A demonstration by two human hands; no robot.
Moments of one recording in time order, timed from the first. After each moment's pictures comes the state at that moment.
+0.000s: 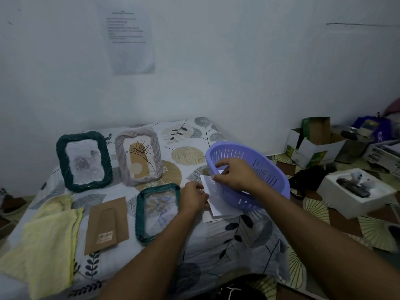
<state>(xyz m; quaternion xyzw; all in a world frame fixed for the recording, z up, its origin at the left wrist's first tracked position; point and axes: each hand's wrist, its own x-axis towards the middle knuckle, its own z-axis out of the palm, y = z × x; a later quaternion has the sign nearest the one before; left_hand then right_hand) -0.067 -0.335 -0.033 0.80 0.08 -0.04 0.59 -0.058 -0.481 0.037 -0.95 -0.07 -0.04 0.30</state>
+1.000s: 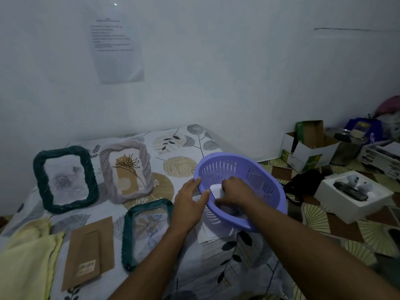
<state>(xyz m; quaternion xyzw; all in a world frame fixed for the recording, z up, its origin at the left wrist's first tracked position) -0.049 -0.333 -0.034 0.85 -0.09 0.12 0.51 -0.006 -0.501 -0.017 -1.00 -0.02 0.04 0.05</state>
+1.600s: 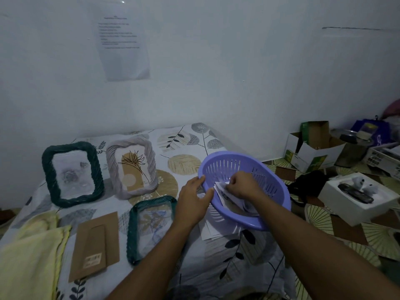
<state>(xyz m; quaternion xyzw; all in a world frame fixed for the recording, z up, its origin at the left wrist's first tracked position) -0.052 -0.333 -0.027 0.86 -0.09 0.11 0.49 -0.006 -0.508 -0.004 -0.97 0.05 0.00 0.23</state>
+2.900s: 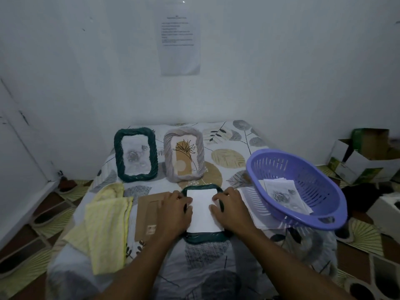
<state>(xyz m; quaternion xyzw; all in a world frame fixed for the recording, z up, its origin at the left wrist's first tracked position) -0.102 -0.168 -0.066 0.97 0.00 0.13 0.21 -0.074 -0.357 -0.065 -0.95 -0.15 -0.07 0.26</state>
